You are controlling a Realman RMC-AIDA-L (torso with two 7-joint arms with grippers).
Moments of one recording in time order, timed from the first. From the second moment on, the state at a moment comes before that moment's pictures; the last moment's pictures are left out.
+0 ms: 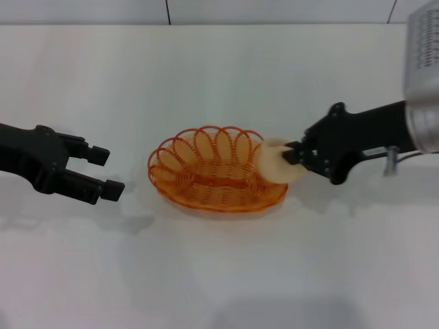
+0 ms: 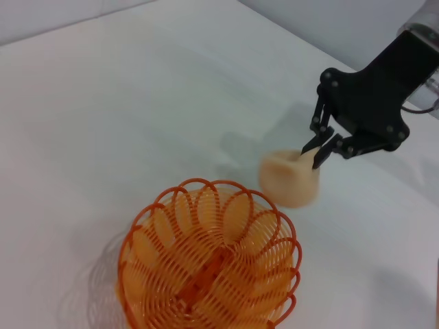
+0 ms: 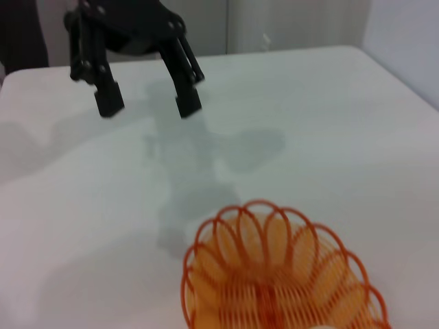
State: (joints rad) left arm -0.52 -1.95 0.82 1.13 2.18 1.94 -1.96; right arm 0.43 2.02 -1.46 -1.40 -2.02 -1.34 1.90
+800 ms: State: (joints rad) left arm -0.52 -1.95 0.82 1.12 2.18 1.93 -1.94; right arm 0.50 2.02 -1.69 -1.30 -1.98 -1.06 1.89
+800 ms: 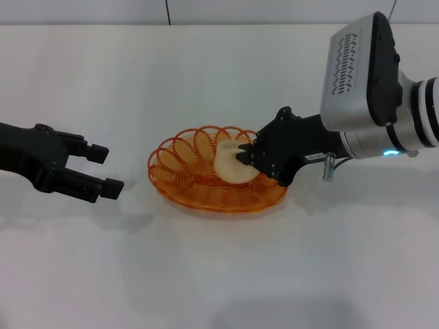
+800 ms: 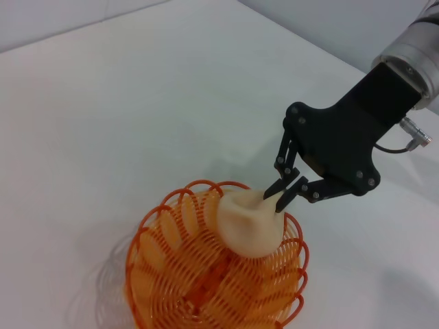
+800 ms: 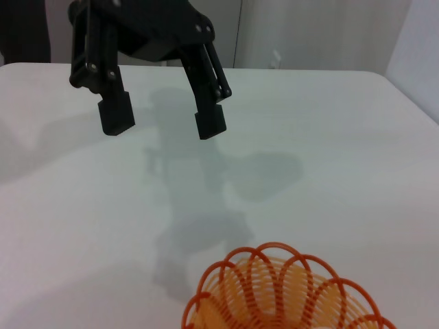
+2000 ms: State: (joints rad) left arm -0.50 -1.94 0.79 1.12 2.18 1.91 -1.89; right arm 0.33 2.01 -1.27 -1.32 -1.88 -1.39 1.78
